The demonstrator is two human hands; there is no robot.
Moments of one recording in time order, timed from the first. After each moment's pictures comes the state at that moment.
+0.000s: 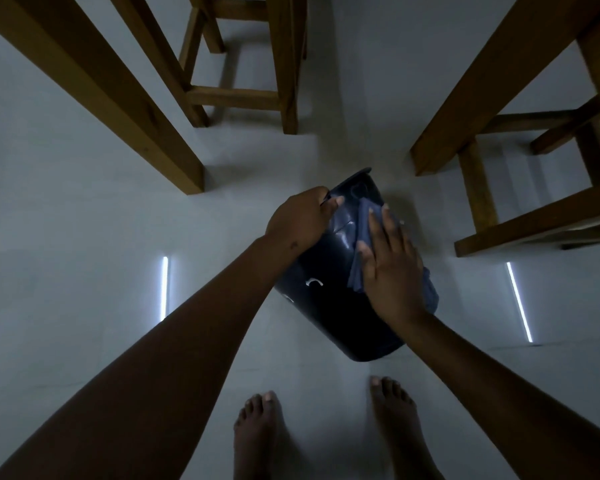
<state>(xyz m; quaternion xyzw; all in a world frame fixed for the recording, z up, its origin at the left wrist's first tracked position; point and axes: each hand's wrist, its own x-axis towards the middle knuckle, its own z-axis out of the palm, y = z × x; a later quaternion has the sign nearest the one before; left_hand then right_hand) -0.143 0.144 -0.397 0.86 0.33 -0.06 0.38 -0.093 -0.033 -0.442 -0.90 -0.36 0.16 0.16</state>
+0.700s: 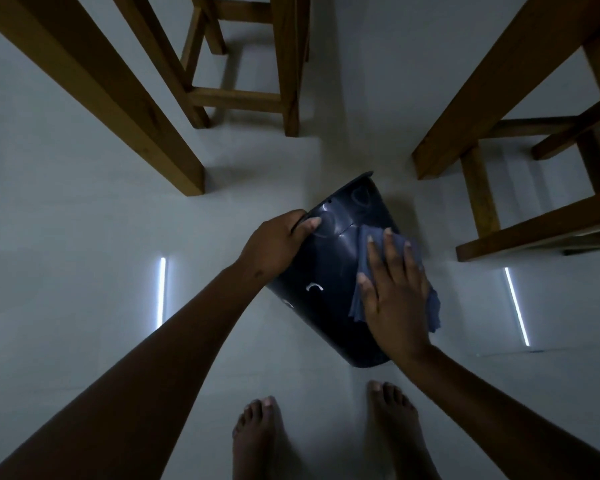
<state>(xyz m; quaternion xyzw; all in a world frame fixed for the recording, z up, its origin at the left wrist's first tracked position) -0.187 0.152 -0.405 0.85 0.33 -0.06 0.41 -0.115 -0.055 -0.444 -0.91 -0.38 0.12 0.12</state>
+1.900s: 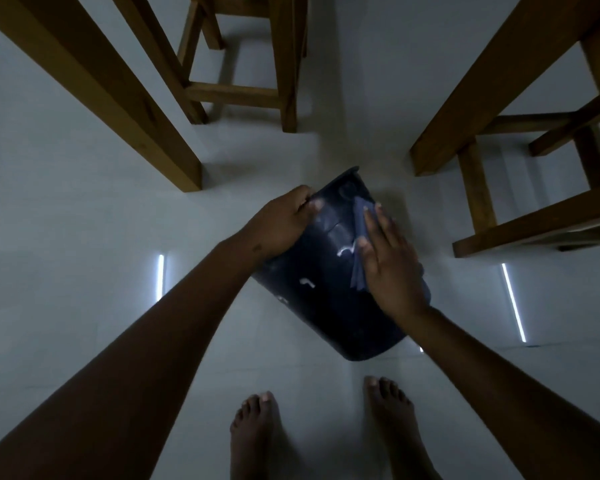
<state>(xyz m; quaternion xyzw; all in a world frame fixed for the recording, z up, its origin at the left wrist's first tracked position) -0.173 0.160 -0.386 0.84 0.31 -0.06 0.45 -0.078 -0.030 -0.450 -0.88 -0.38 0.19 0.23</state>
